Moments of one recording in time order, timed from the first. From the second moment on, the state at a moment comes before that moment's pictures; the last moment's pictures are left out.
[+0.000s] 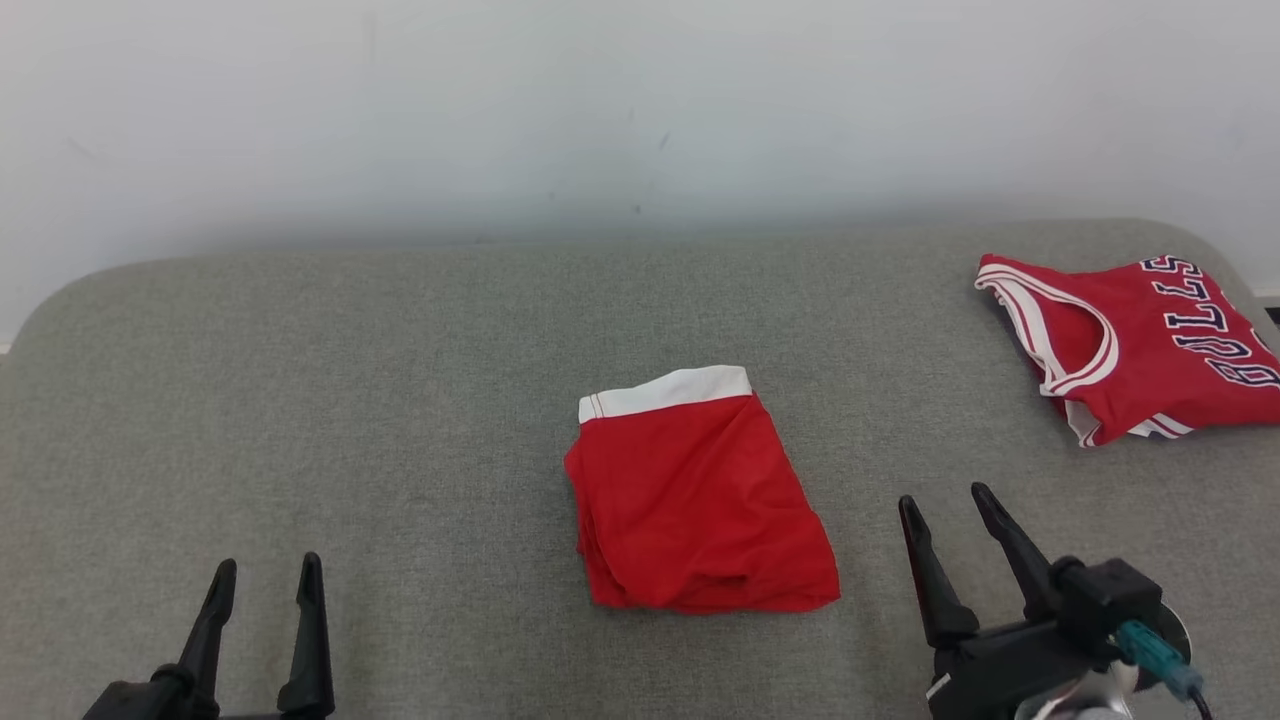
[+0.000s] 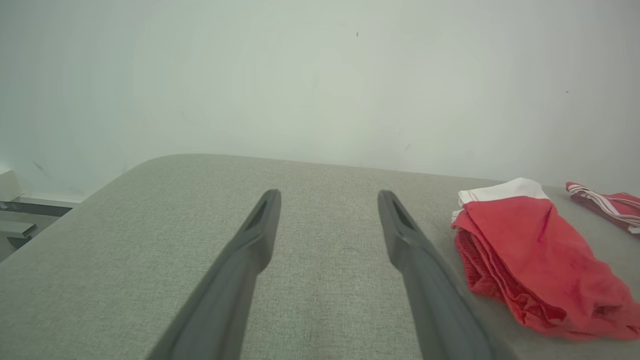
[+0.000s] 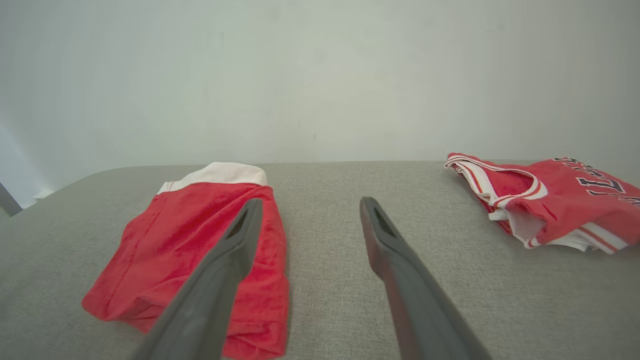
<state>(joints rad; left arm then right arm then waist) 0.02 0.09 0.08 0.11 -0.20 -0.11 -0.26 -0.10 -0.16 0.17 0.24 0.26 0.13 -0.20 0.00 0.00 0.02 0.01</state>
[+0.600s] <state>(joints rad) -0.06 0.08 0.03 0.13 -0.19 -0.10 -0.26 -0.44 -0.20 0.31 0.61 0.32 0.13 -0.16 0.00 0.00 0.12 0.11</state>
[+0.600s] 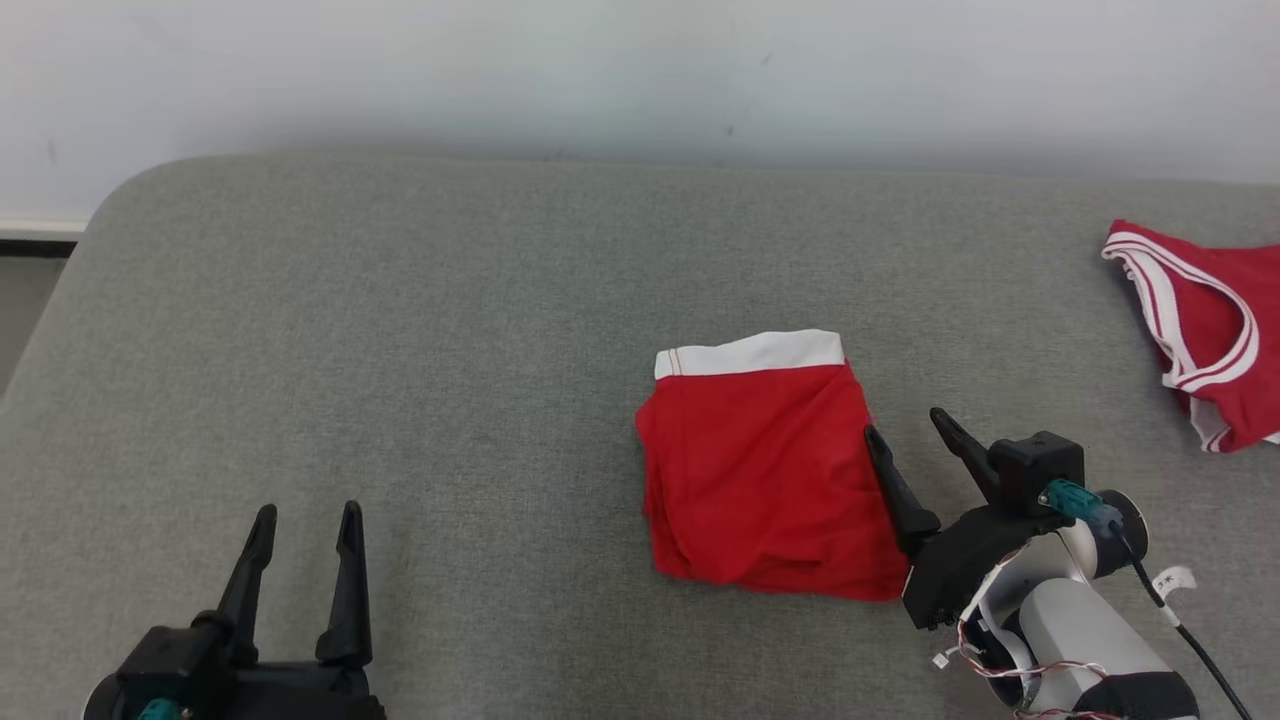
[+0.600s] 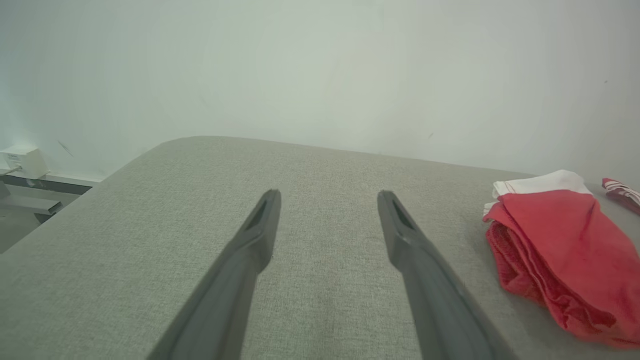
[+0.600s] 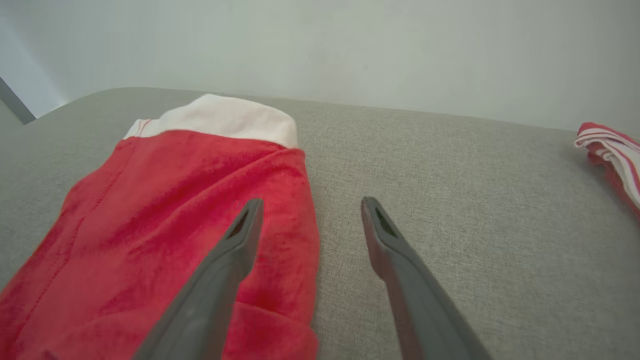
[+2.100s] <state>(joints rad) -0.27 0.07 -0.02 0.02 -0.12 -0.12 -0.26 -1.06 -0.69 0.78 0.59 0.63 0.13 0.01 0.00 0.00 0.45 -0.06</state>
